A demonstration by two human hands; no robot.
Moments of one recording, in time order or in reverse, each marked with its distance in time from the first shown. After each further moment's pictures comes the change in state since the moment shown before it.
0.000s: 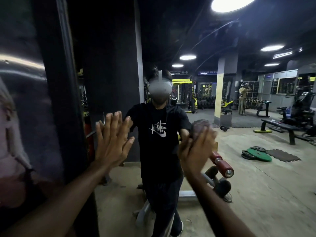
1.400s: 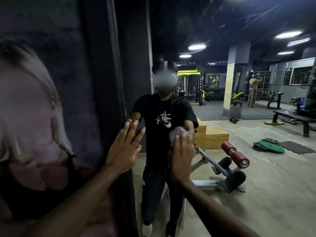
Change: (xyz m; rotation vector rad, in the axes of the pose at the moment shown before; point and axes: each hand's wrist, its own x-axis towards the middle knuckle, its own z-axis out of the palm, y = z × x) left_hand -0.081 -0.091 -0.011 0.076 -0.175 0.158; right_hand -0.146 -0.098 0.069 0.011 -0.257 -0.330
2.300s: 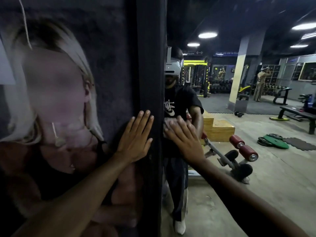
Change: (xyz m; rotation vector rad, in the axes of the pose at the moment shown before) left_hand -0.043 -0.079 0.001 -0.072 0.007 0.020; right_hand 0.032 -0.064 0.021 -0.172 -0.206 -0.558
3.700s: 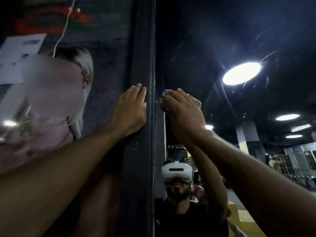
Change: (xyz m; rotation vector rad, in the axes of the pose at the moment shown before) left_hand 0.024 0.032 0.040 0.045 0.496 -0.174; right_hand 0.018 0.010 0.039 -0.092 0.562 0.013
